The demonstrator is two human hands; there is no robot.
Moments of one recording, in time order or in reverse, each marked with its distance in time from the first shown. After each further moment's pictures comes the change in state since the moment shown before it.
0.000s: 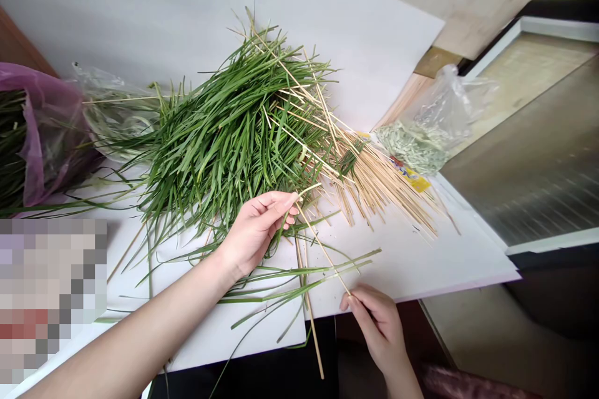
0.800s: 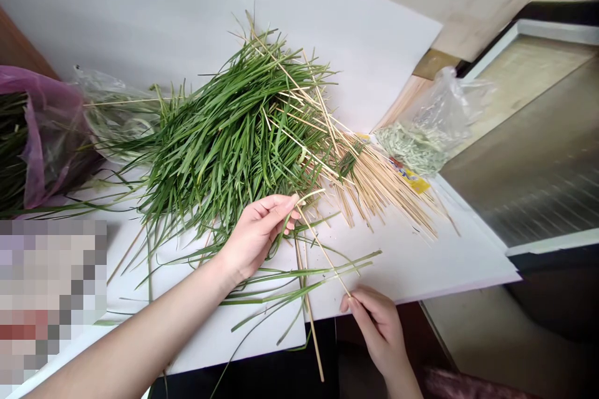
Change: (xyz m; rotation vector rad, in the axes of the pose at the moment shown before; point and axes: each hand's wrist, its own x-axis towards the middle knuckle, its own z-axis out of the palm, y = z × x) left_hand -0.003 0.001 0.003 0.043 -0.012 -0.019; right_hand 0.001 0.001 0.000 0.008 0.005 0.009
